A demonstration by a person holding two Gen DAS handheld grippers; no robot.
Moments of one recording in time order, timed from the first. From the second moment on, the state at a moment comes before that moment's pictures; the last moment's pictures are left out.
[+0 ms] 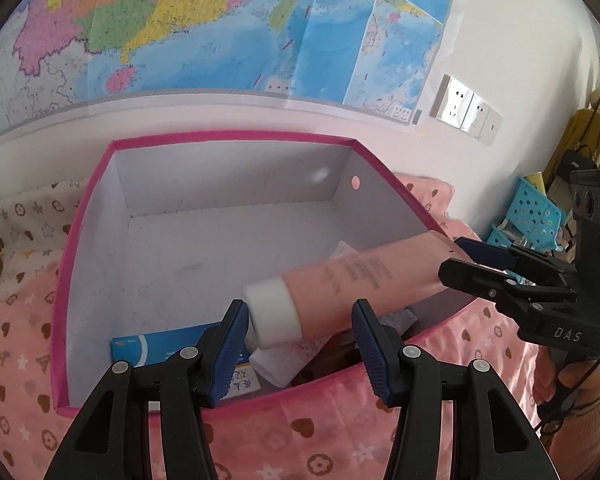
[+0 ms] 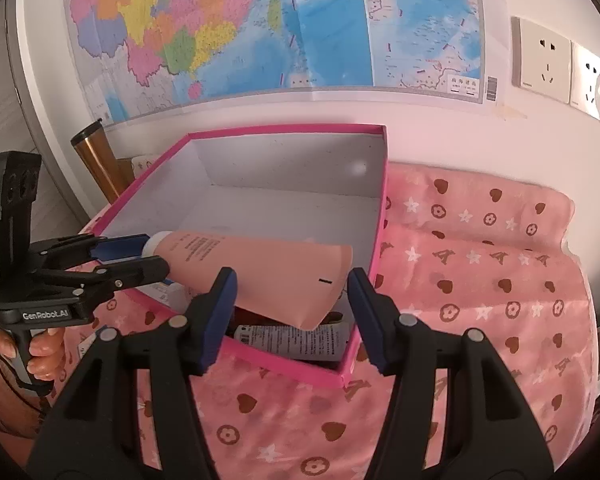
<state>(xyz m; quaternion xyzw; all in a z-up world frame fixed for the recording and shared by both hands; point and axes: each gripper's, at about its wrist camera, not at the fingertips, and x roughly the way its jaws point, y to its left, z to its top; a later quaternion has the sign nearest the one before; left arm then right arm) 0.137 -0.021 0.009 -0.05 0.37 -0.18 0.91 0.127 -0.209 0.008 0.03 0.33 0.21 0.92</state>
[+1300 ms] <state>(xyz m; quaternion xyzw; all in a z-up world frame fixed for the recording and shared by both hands) 0.087 -0.035 0.020 0.01 0.32 -0.16 0.93 0.059 -0.208 0.008 0.08 0.30 0.27 0.91</state>
